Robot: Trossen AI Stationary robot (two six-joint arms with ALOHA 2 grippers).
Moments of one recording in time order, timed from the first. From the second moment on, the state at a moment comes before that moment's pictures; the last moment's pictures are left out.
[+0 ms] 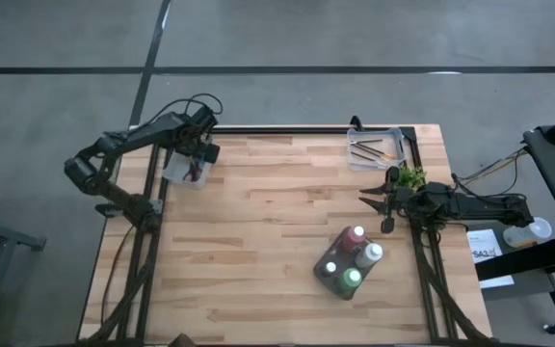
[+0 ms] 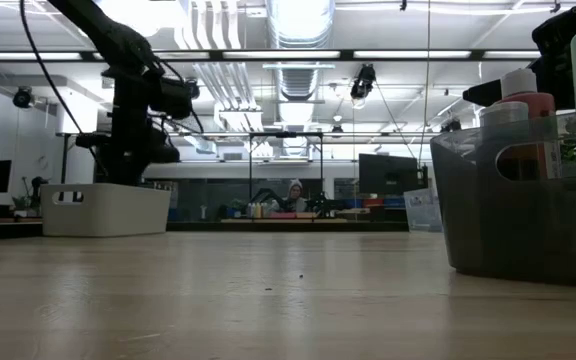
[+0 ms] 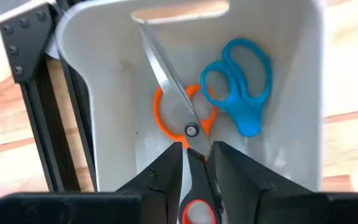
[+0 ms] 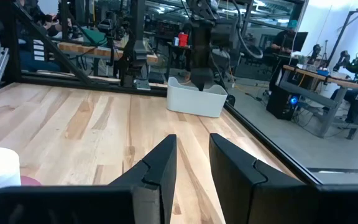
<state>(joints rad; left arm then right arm) 0.85 1.50 0.99 -0.94 -0.31 -0.44 0.01 0.02 0.03 -0.02 0.18 -0.13</state>
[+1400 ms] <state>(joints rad) -0.02 1.04 0.68 0.02 -0.22 -0.10 0.01 0.02 0.03 -0.02 0.18 -0.13</state>
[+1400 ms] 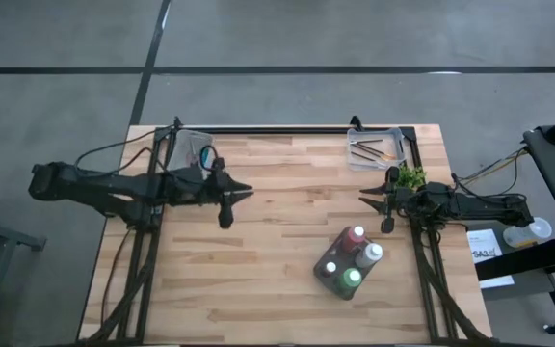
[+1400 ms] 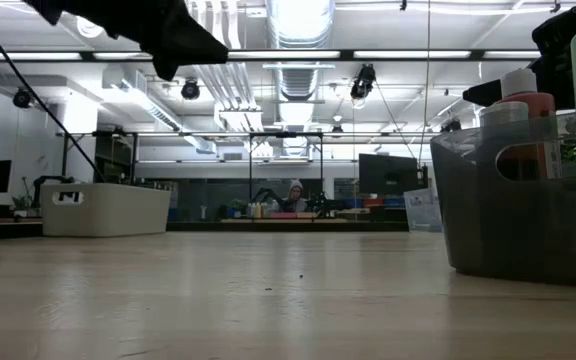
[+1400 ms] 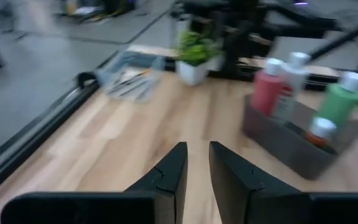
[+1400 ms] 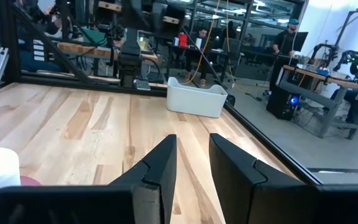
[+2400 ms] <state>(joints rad) -0.02 0.37 0.00 0.56 0.00 0.11 0.01 0.02 0.03 -0.02 0.18 -0.13</state>
